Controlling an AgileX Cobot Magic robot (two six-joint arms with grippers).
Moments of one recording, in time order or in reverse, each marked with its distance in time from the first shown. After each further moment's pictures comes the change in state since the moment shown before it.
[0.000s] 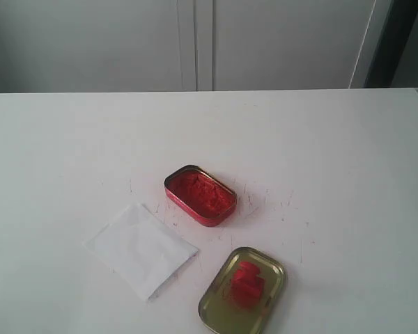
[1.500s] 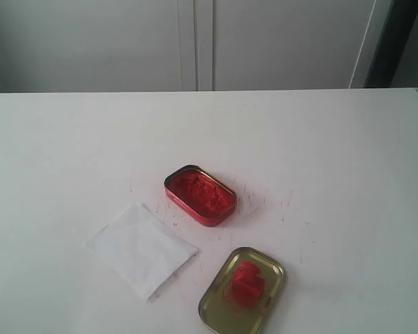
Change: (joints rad) left arm 0.000 0.000 0.000 0.000 0.000 0.000; right arm 0.000 0.003 -0.160 0.000 -0.311 0.000
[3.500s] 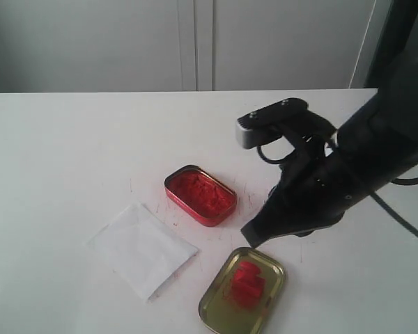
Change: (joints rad) left arm 0.000 0.000 0.000 0.000 0.000 0.000; right arm 0.434 1.379 -0.781 0.285 0.788 -0.309
